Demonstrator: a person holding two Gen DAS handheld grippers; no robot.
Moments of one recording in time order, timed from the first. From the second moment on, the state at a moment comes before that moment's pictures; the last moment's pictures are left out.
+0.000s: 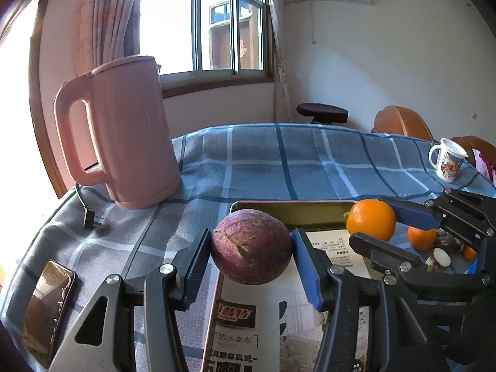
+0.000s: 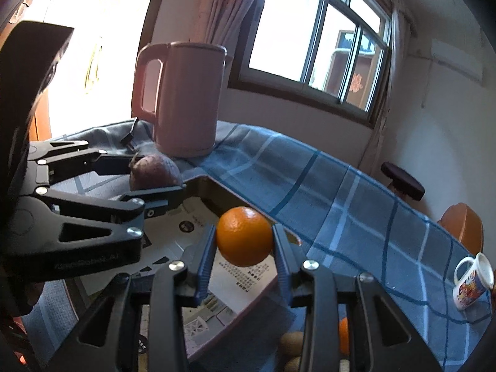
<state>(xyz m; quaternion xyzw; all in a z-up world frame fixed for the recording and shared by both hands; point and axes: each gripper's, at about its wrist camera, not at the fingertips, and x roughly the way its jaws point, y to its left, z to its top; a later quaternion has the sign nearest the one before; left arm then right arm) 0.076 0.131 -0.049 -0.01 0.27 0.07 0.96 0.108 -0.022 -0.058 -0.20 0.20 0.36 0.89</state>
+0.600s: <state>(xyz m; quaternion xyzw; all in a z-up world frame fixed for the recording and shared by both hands) 0.086 0.127 -0.060 0.01 0.31 0.07 0.95 0.114 -0.007 -0.074 -0.22 0.23 0.36 0.88</state>
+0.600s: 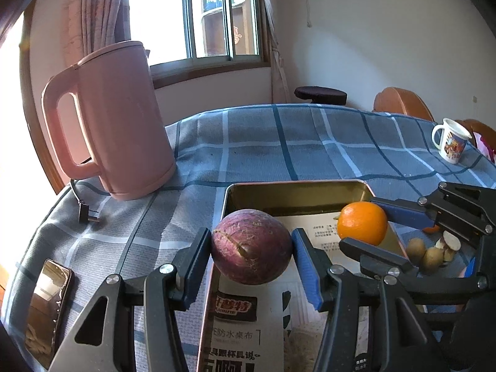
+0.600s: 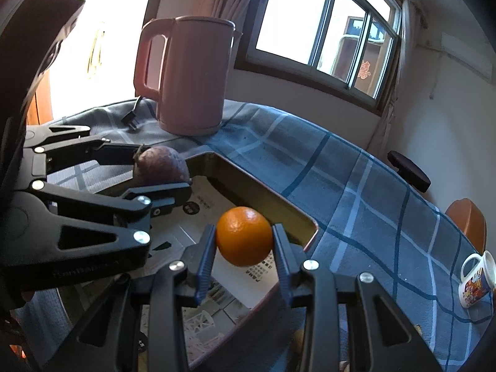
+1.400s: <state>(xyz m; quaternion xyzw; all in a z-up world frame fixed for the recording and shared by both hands) 0.085 0.121 -0.062 0.03 0.31 0.07 0.95 0.116 0.001 -0.086 -0.24 0.25 0.35 0.87</state>
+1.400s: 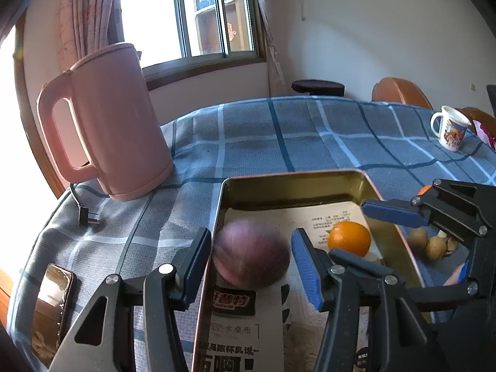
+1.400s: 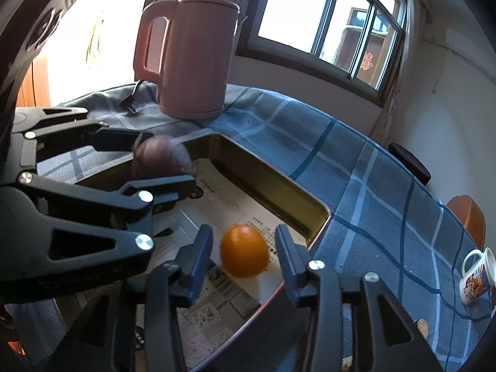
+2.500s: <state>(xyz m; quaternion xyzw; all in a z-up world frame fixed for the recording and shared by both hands) 0.087 -0.059 -0.076 0.05 0.35 -0.12 0.93 0.114 -0.252 -0.087 -0.06 0.31 0.16 0.93</state>
